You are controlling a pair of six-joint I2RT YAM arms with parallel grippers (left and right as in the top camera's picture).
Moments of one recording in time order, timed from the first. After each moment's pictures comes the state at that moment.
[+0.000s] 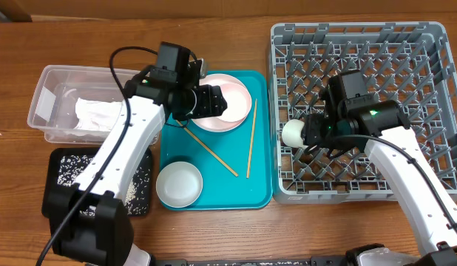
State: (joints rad) left arm -0.27 1.72 1.41 -0.82 0.37 -0.36; right arm 0.24 1.45 1.21 -1.03 -0.14 0.35
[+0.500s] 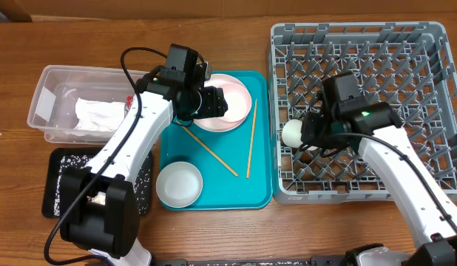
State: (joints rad) left arm -0.29 1.79 1.41 -0.77 0.33 -0.36; right arm 0.26 1.47 1.17 -0.95 -0.15 0.45
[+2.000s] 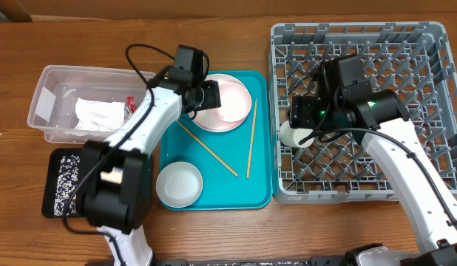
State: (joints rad) left arm -0.29 1.95 1.41 -0.56 0.14 -0.43; right arm 0.27 1.48 1.33 -0.96 -0.18 0.33
